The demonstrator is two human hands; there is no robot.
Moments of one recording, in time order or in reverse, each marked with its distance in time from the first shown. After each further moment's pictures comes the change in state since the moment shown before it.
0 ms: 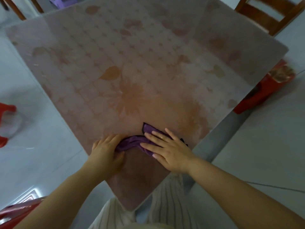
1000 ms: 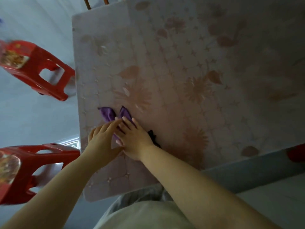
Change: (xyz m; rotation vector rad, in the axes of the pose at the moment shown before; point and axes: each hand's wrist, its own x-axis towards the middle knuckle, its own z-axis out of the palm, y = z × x) left_hand 0.032 0.085 0.008 0.037 0.171 -0.529; right_hand 0.101 0.015 -0.033 0.092 -0.275 -0.345
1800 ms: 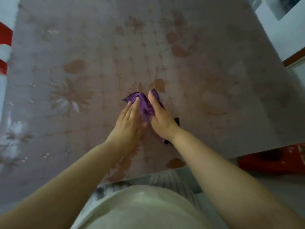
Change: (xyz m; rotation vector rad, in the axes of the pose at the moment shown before) left_hand 0.069 0.234 0.067 -0.334 0.129 0.248; right_hand -0.141 0.238 -0.054 0.566 0.261 0.281
